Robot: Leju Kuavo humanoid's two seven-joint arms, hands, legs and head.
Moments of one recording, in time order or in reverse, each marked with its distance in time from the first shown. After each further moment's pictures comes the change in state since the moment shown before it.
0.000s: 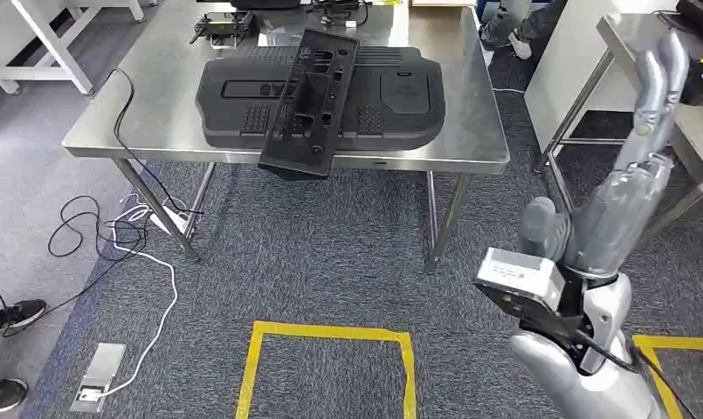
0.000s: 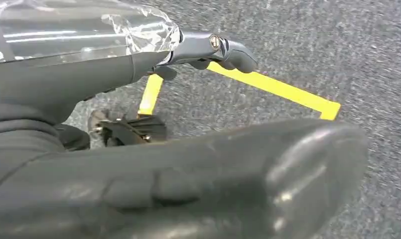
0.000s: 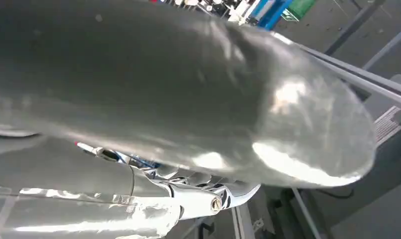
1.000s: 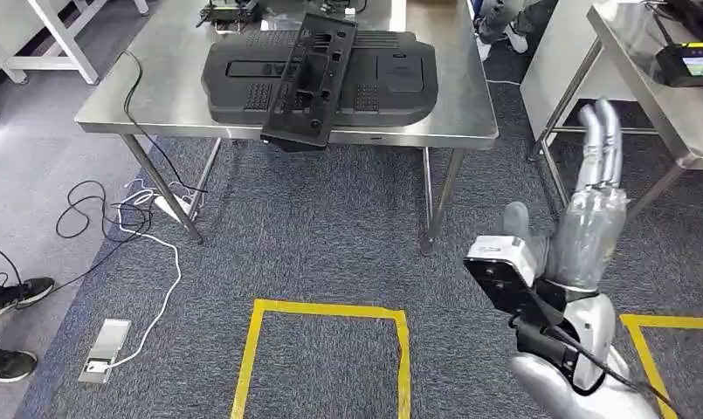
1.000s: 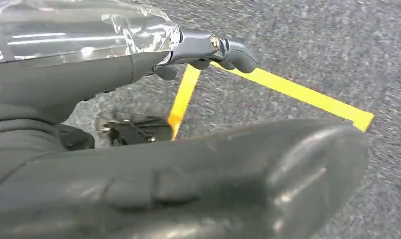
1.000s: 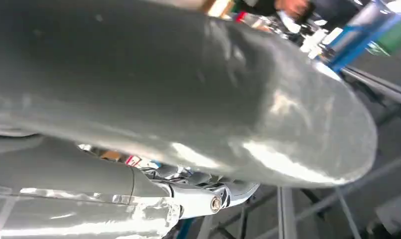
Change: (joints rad) left arm 0.003 0.000 0.000 0.000 0.014 0.007 0.002; right arm 0.181 -0.042 -0.031 0.077 0.002 0.001 0.140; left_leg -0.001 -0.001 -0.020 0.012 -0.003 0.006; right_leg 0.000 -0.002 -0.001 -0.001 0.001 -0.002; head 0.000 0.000
